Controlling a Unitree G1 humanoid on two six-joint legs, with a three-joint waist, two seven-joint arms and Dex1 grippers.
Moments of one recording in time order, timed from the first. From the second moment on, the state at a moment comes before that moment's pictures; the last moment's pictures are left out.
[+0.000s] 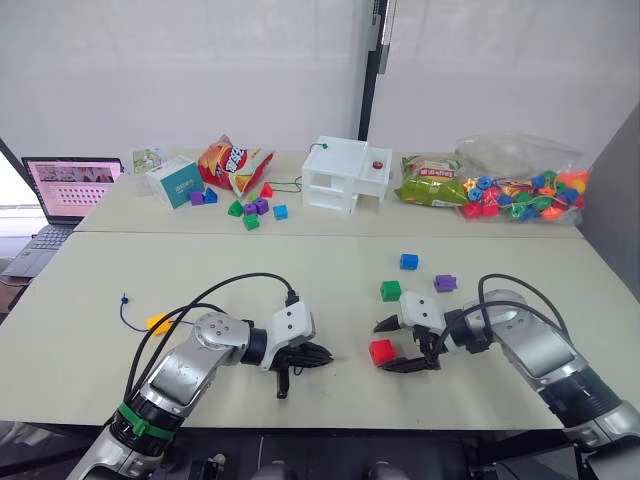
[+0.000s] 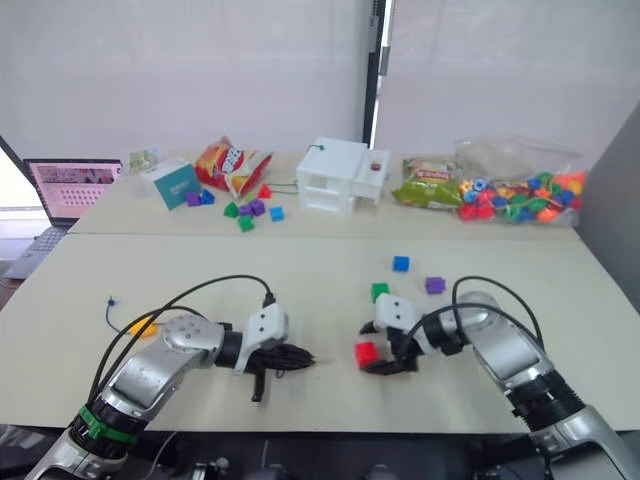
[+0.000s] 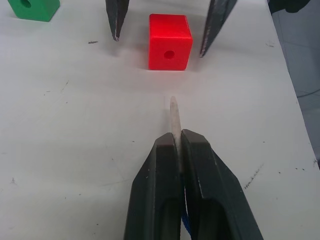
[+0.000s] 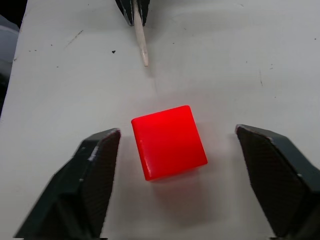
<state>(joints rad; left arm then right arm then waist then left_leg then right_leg) -0.39 0.56 -0.33 -0.23 -0.20 0.54 -1.08 -0.50 -0.78 0.36 0.03 0.21 0.26 1.27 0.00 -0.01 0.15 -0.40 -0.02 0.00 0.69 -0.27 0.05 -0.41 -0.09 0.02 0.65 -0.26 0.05</state>
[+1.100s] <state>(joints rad) -0.52 0.51 -0.42 -0.20 -0.18 0.62 -1.03 -0.40 -0.74 0.32 -0.17 0.17 0.40 1.15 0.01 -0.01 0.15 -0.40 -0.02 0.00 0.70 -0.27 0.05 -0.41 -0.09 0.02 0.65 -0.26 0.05</state>
